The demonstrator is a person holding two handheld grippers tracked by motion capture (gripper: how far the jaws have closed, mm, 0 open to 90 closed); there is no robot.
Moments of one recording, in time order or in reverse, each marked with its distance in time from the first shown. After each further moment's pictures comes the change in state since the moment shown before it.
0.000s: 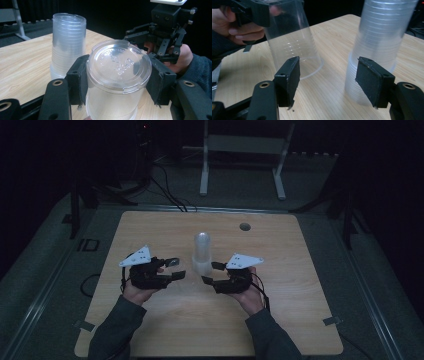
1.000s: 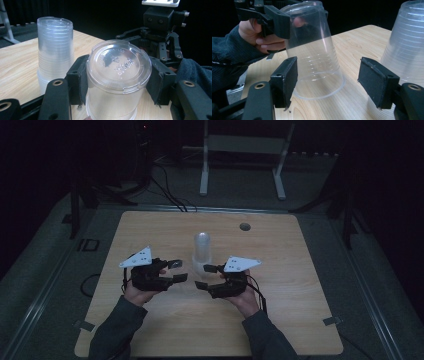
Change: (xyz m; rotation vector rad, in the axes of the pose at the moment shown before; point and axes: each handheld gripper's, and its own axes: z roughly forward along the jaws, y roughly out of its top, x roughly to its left) left arm -0.006 0.002 0.002 -0.010 -0.059 0.017; right arm 0.009 0.000 0.007 -0.080 0.143 0.001
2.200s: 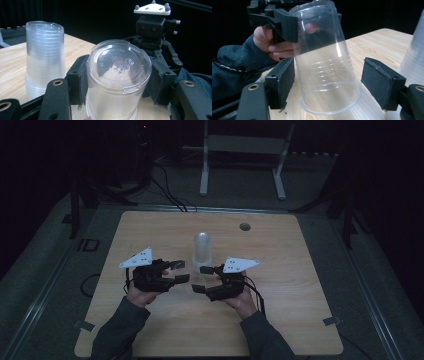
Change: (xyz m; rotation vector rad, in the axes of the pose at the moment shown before) left arm -0.003 -0.001 0.004 -0.049 -0.055 -0.028; right arm 0.003 -0.001 0.005 -0.041 0.092 0.028
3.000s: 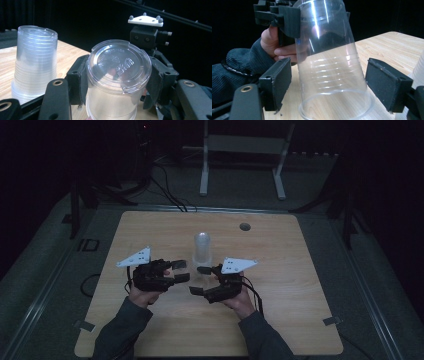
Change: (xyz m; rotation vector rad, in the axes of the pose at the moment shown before) left arm 0.003 -0.002 0.000 -0.076 -0.064 -0.054; right arm 0.002 0.001 0.005 -0.019 0.045 -0.002
